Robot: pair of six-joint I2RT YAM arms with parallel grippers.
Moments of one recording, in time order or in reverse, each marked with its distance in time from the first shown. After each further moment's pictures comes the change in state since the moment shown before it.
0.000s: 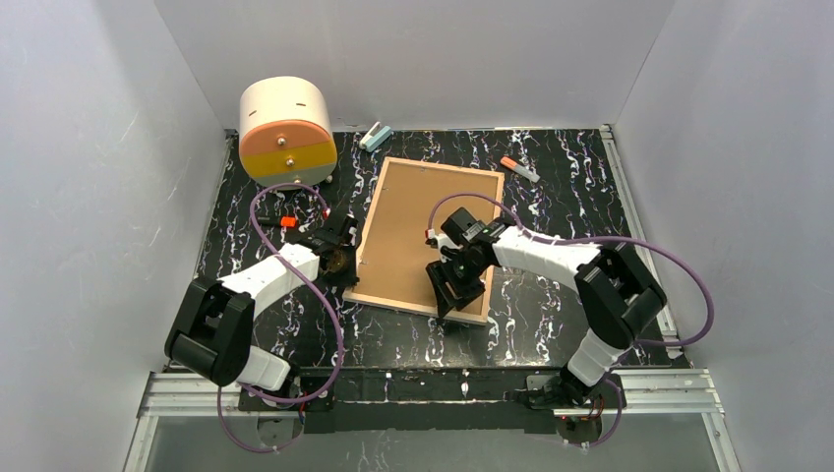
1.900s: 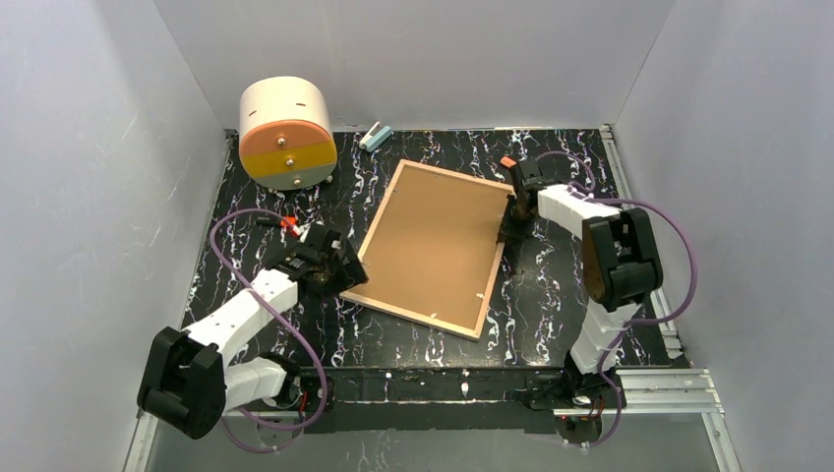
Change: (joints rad) left arm 0.008 -0.255 -0.095 -0.040 0.026 -0.378; right arm -0.499 0.210 0.217 0.106 0.390 0.330
